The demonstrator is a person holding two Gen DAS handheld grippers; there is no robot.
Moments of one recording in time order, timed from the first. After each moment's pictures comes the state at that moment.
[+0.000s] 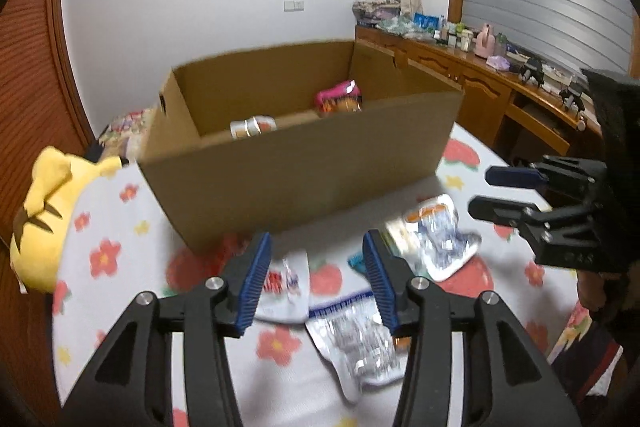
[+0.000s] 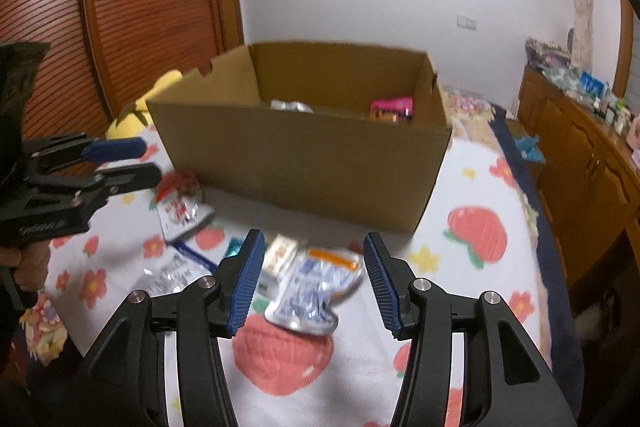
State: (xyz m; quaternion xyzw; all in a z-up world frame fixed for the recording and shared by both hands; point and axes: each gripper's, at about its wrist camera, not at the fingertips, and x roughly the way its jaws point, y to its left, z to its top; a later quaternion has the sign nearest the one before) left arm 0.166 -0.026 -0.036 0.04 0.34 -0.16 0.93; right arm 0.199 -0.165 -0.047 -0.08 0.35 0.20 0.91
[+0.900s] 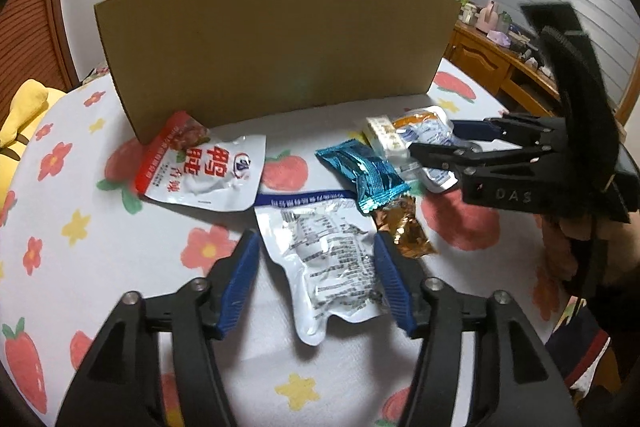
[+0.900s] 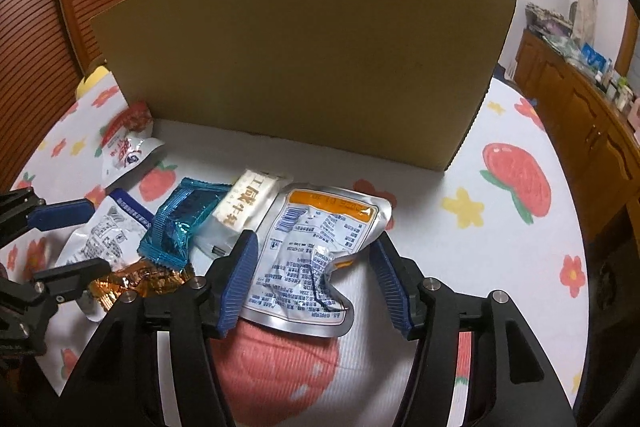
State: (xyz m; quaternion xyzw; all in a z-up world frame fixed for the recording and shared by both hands) left arm 0.146 -0.039 -0.105 0.01 0.41 -0.16 0.90; right arm 0.228 -0.151 -0.116 -0.10 0.42 0.17 0.89
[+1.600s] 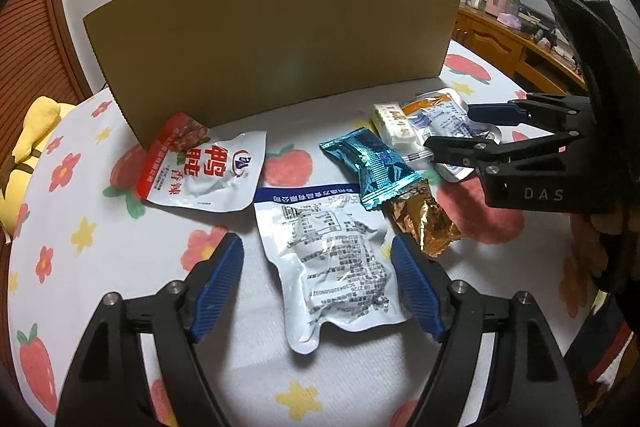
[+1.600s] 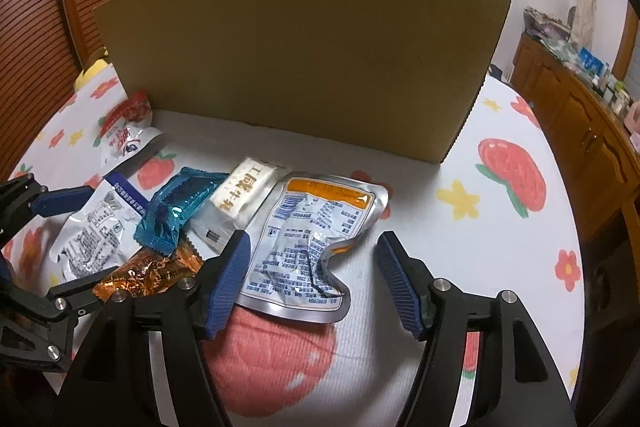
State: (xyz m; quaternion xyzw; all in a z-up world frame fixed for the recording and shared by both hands) left arm 0.146 -0.051 -0.114 0.06 0.41 -0.13 0.90; right arm 0.222 -0.149 -0.120 -0.11 0.42 0.17 0.89
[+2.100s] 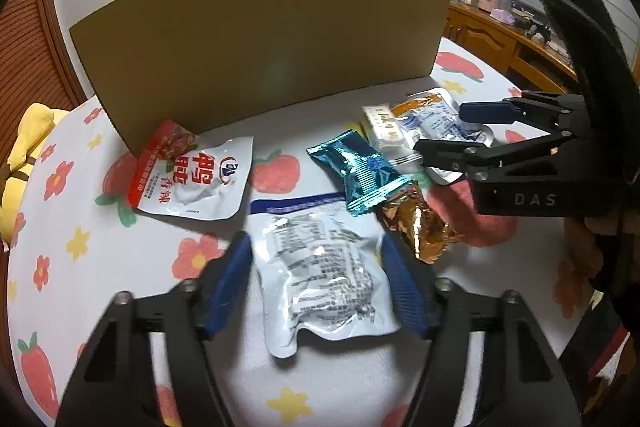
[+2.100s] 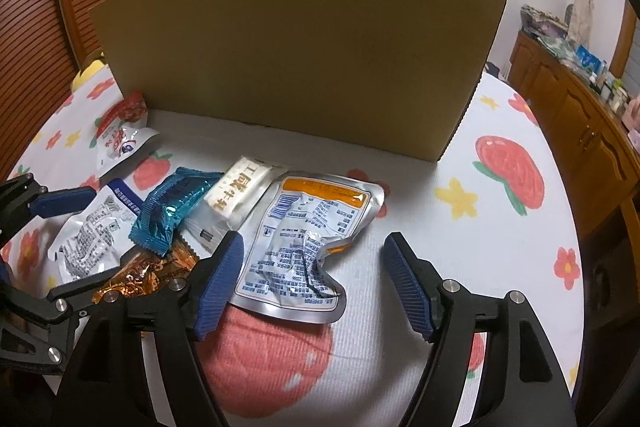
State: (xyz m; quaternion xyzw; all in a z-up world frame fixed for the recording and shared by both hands) left arm 0.151 -0.059 -0.112 0.06 0.41 -0.15 0.90; right arm 0.224 -0.150 -0.121 -0.11 0.42 0.16 0.89
